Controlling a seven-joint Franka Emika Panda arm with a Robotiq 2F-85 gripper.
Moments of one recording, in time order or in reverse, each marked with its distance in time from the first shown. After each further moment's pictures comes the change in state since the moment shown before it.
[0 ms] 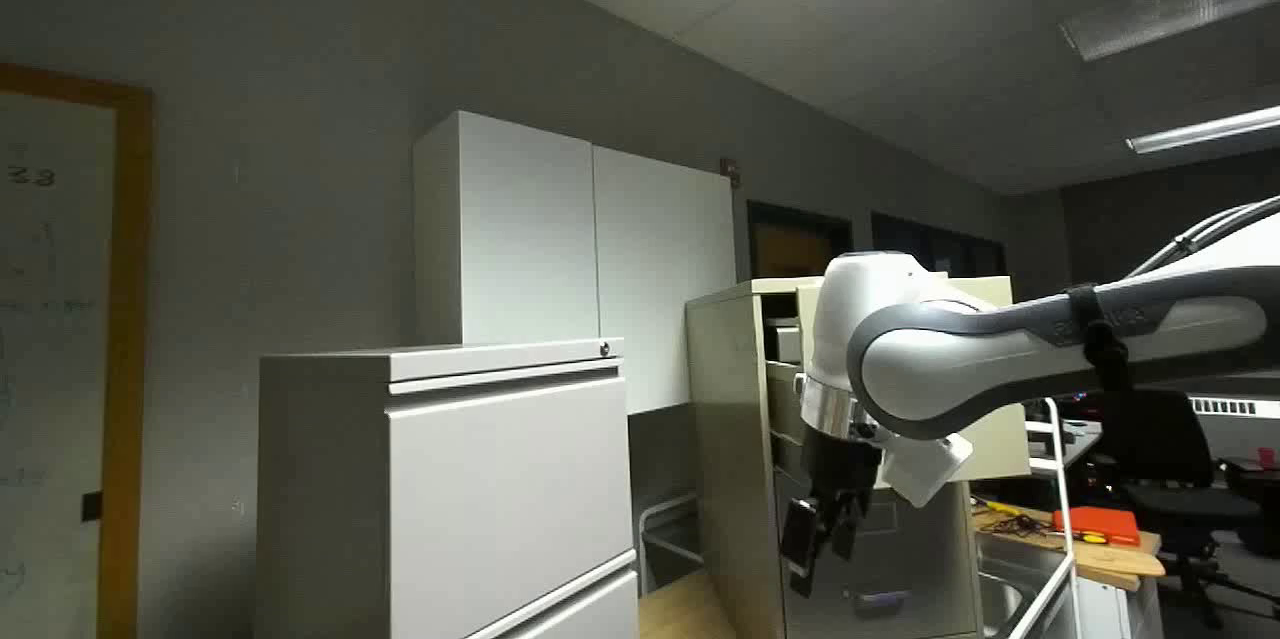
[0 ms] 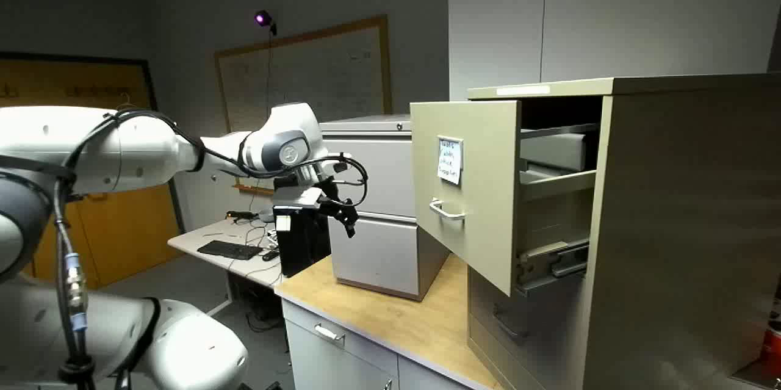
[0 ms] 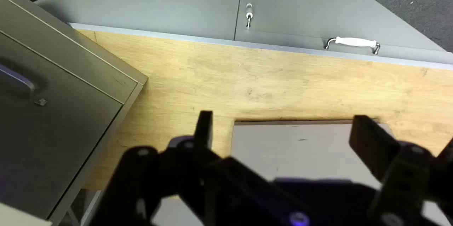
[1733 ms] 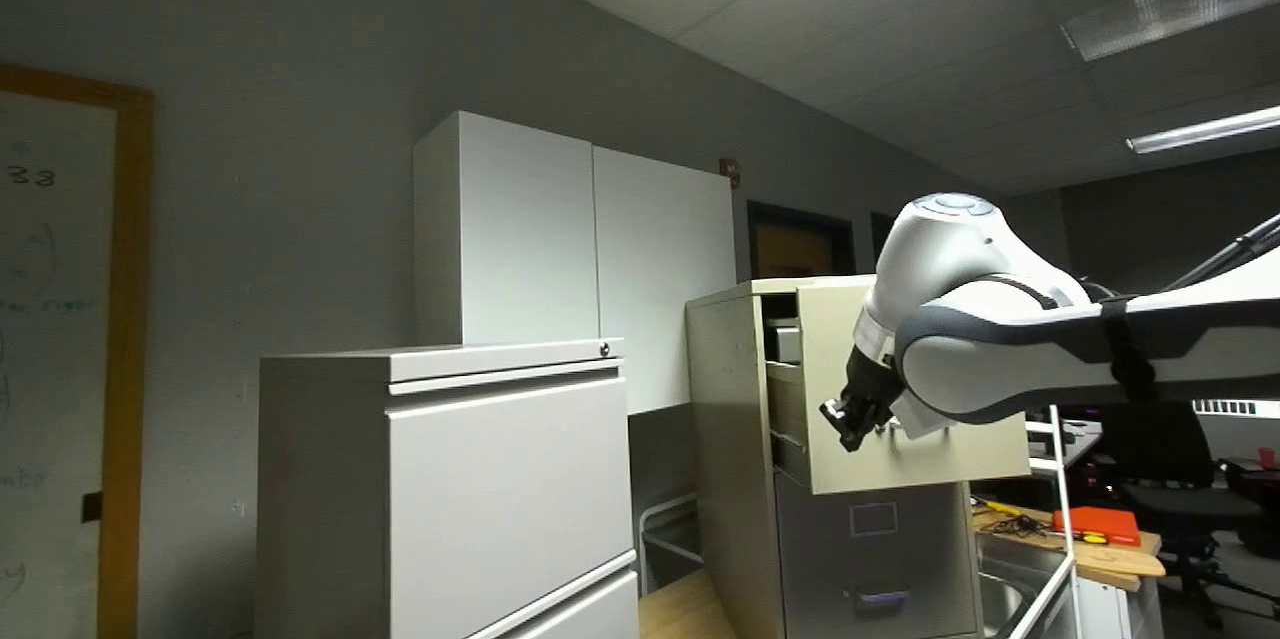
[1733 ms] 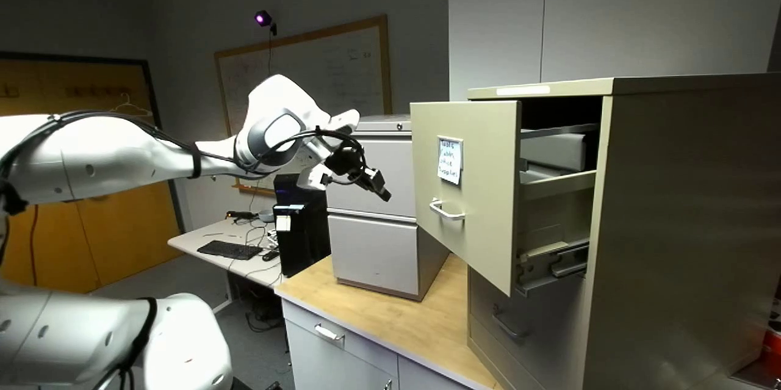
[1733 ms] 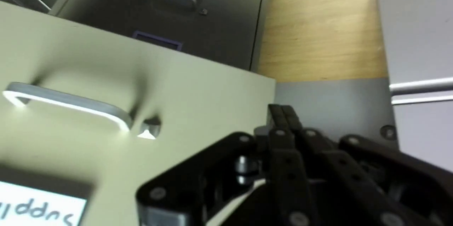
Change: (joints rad) arm -0.291 -0.112 0.028 0.010 -0.230 0.293 0.247
